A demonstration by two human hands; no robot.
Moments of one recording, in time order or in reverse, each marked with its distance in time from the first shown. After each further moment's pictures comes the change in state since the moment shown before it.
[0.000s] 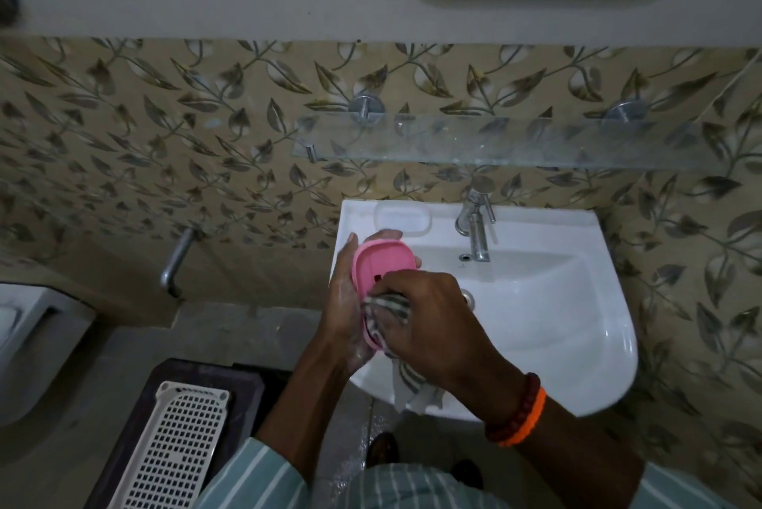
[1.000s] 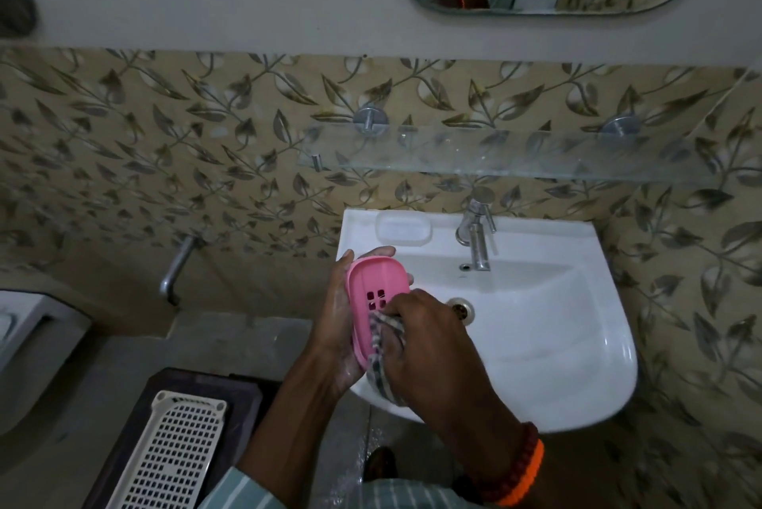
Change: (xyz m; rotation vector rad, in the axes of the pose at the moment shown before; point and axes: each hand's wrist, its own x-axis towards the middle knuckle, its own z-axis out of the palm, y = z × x) left_hand -0.015 0.008 -0.011 0.006 0.045 -0.061; right_hand -0.022 -0.006 0.022 -0.134 0.012 0.178
